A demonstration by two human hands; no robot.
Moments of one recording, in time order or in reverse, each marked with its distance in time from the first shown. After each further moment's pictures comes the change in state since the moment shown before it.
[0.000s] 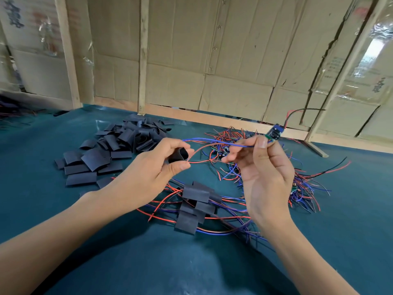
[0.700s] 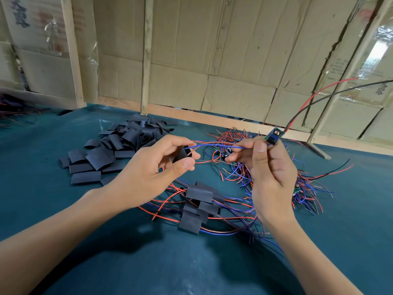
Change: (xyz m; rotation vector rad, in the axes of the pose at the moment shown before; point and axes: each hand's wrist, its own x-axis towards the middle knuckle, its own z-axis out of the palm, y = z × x) left_hand -0.004 0.015 -0.005 -0.179 0.074 0.058; right_hand 0.003 0.009 -0.012 -0.323 -0.073 -0.140
